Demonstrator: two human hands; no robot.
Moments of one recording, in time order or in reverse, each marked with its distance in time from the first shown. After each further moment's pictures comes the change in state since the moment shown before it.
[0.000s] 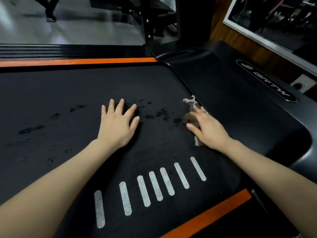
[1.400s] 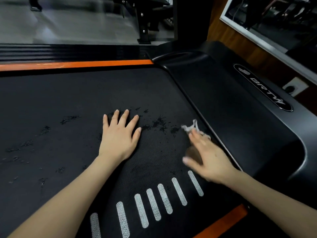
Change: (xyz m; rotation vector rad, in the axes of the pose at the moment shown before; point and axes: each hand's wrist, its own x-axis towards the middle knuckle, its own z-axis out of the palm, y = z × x) left_hand 0.016 0.004 0.023 0.018 0.009 0.035; right_hand -0.046 -0.022 -0.004 -0.007 -0.095 -0.068
